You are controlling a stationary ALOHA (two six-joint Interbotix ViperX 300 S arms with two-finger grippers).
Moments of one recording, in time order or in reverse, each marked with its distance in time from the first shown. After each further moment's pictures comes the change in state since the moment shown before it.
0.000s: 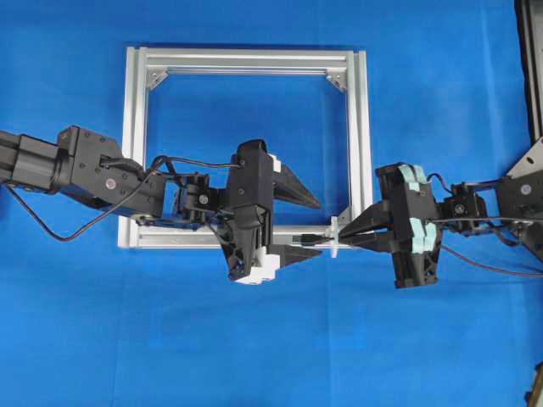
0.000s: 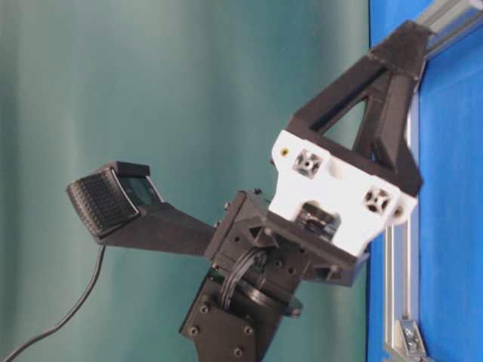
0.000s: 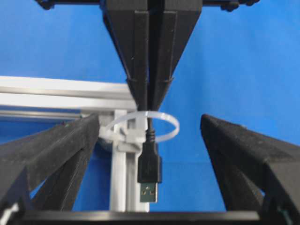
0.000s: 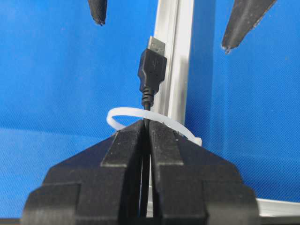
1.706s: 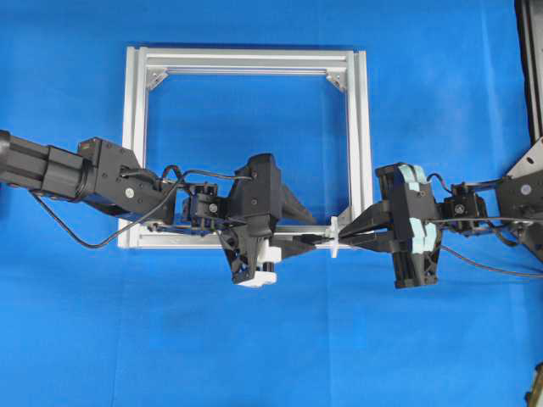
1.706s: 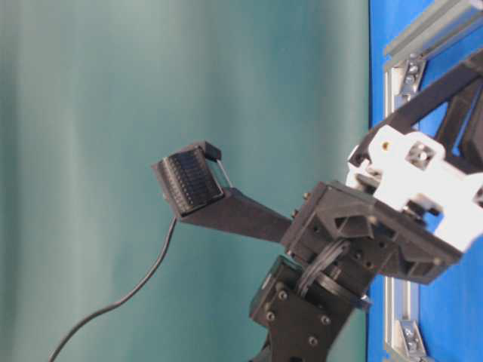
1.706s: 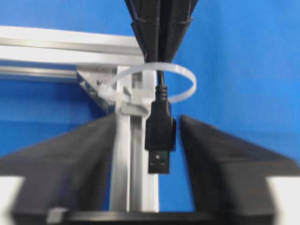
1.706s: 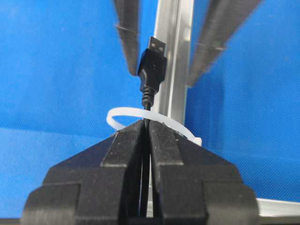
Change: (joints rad) left arm -0.002 0.094 -0.006 0.002 -0.005 -0.002; right arm 0.000 0.000 -0.002 0.000 0.002 0.000
